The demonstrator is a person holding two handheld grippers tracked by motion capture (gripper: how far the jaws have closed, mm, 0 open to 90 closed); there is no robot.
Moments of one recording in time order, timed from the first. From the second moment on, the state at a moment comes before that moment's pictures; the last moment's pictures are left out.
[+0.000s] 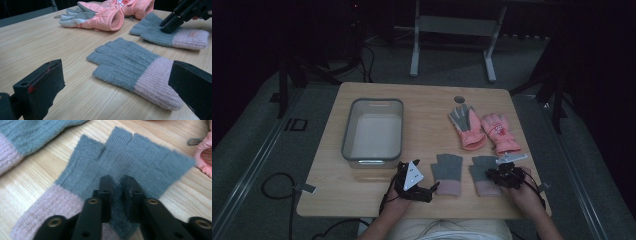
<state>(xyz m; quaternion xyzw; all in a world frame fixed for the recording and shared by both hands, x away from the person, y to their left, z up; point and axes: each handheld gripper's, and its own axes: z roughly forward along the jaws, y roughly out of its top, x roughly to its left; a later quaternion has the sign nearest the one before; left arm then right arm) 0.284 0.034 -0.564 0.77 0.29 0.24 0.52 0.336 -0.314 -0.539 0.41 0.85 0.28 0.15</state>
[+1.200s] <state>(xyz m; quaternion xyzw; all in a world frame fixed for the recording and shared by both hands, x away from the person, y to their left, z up) 0.277 0.036 -0.563 0.76 0.27 0.24 0.54 0.332 -0.195 -0.512 0.43 0.83 0.34 0.08</state>
